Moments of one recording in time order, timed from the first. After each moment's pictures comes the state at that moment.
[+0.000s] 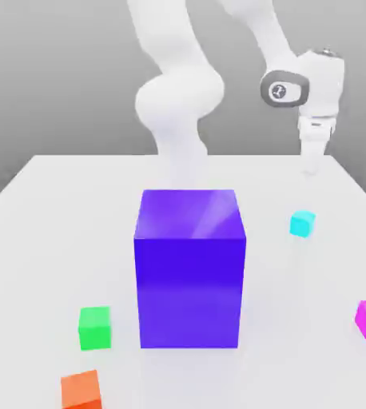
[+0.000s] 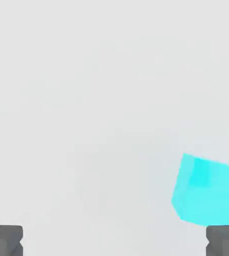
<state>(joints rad) 1.09 -0.42 0.85 -2.90 0.78 2.58 0.72</state>
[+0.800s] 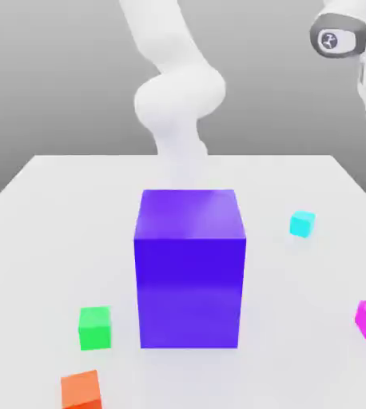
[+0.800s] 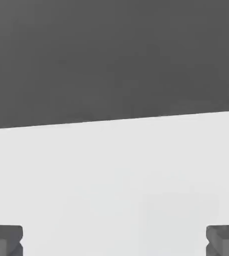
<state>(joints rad) 0.94 -0.36 0.40 -2.64 0.63 2.38 0.13</state>
